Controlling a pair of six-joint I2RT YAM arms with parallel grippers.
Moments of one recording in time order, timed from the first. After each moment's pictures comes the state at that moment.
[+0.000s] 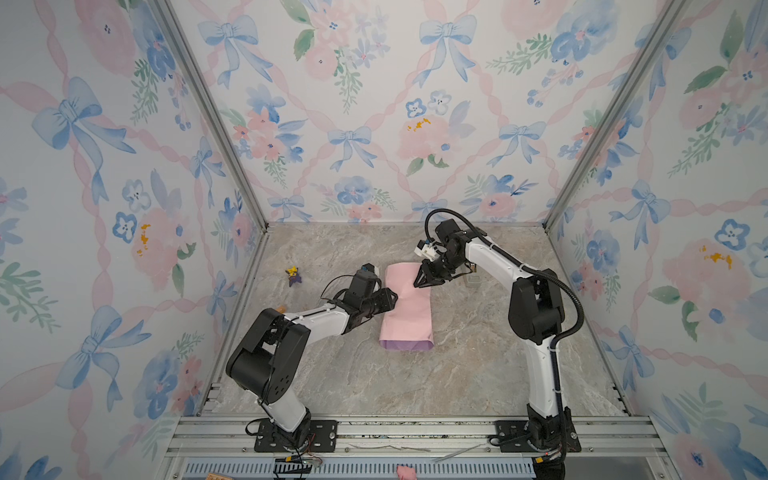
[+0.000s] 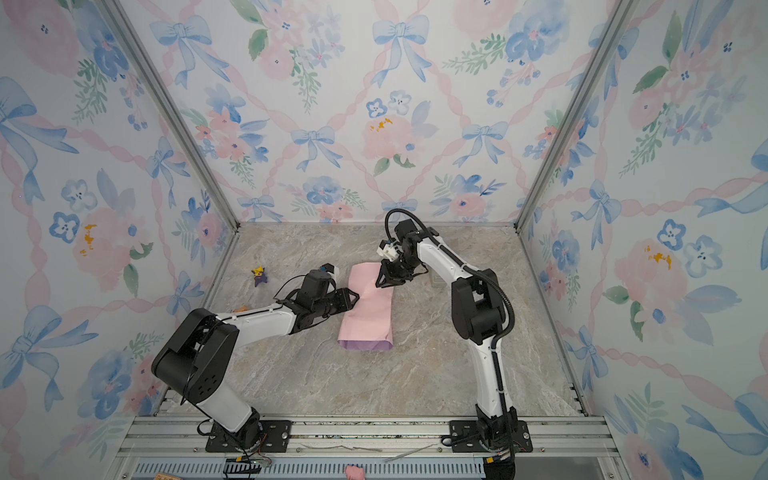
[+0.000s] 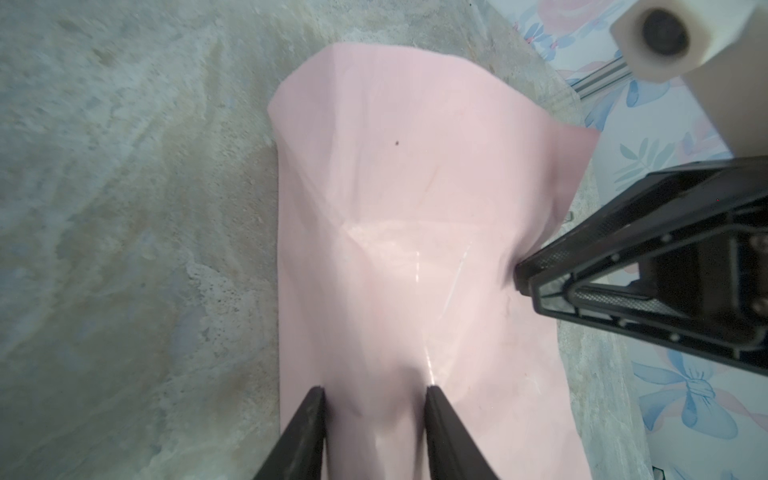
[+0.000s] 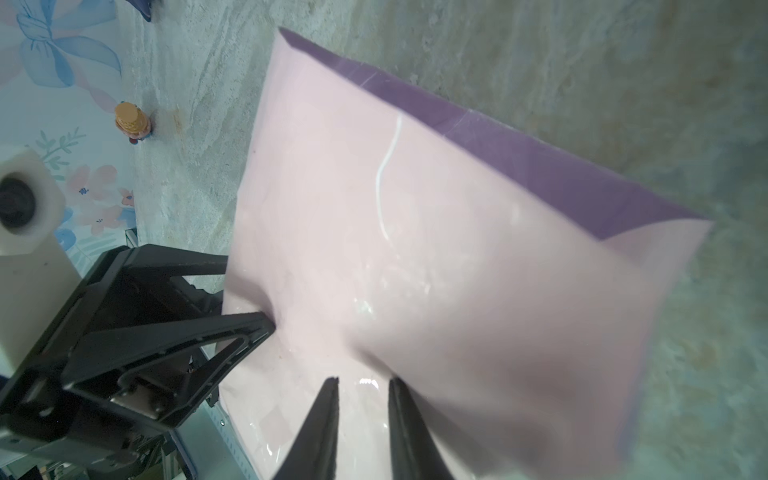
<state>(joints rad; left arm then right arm) -0.51 1.65 0.81 0.15 0.18 -0.70 0.42 2.19 1.91 -1.02 -0.61 0.12</state>
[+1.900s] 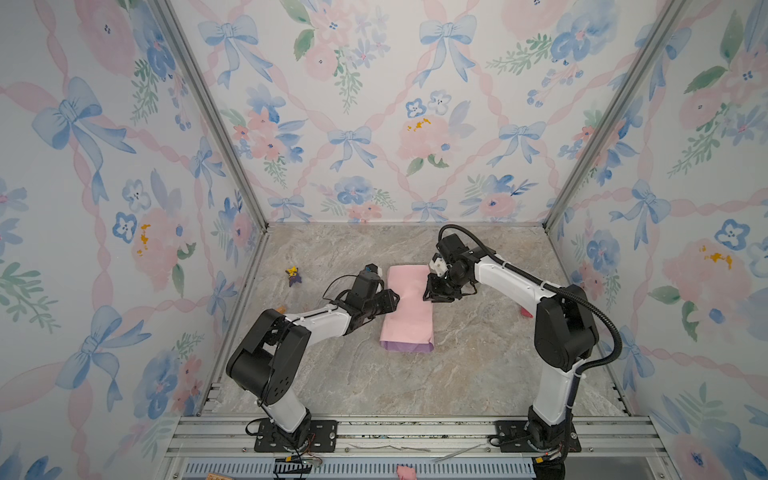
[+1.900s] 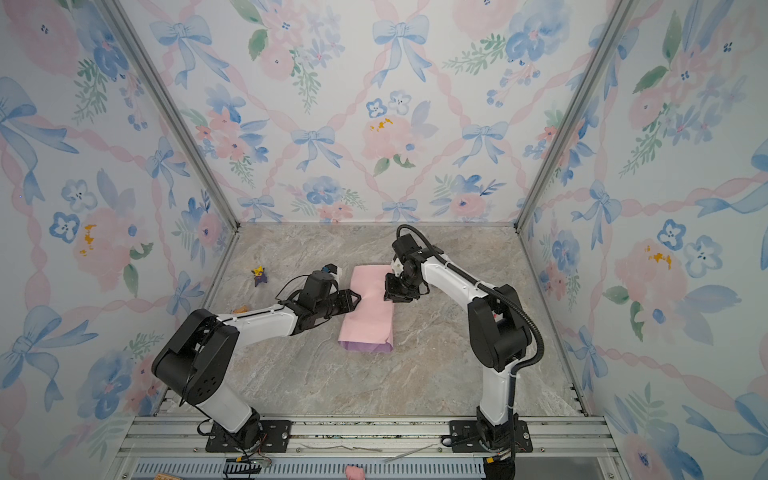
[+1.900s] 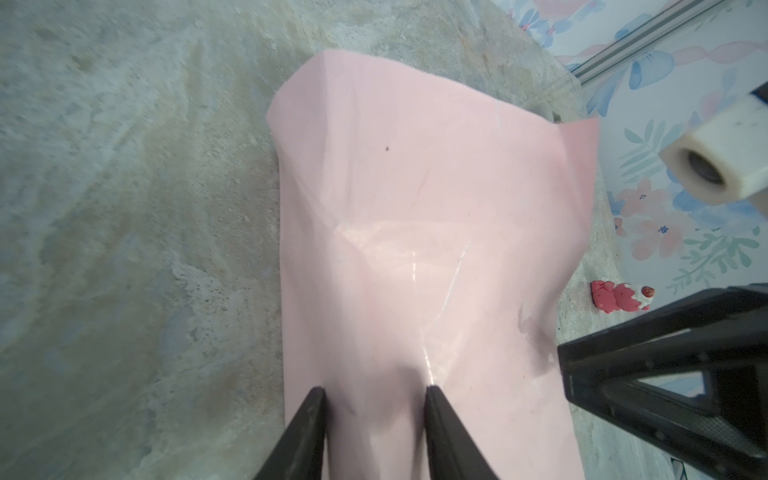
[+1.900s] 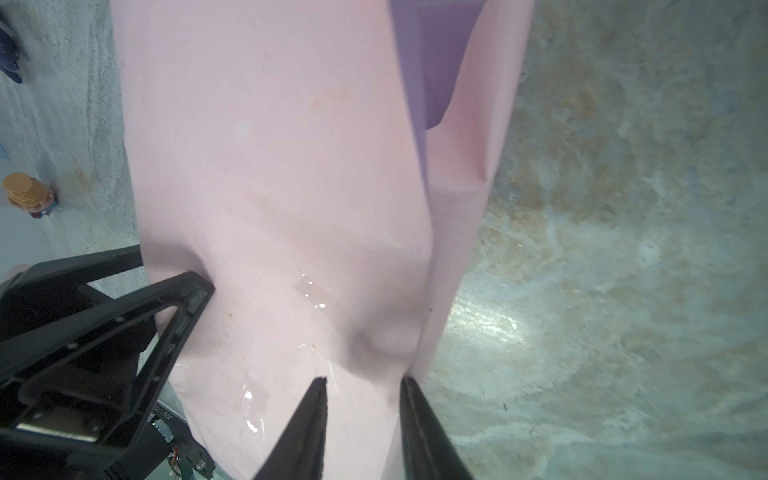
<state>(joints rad) -0.54 1.65 0.82 0.14 0.16 -0.66 0.51 1.92 1.54 -0.88 -0.33 0.49</state>
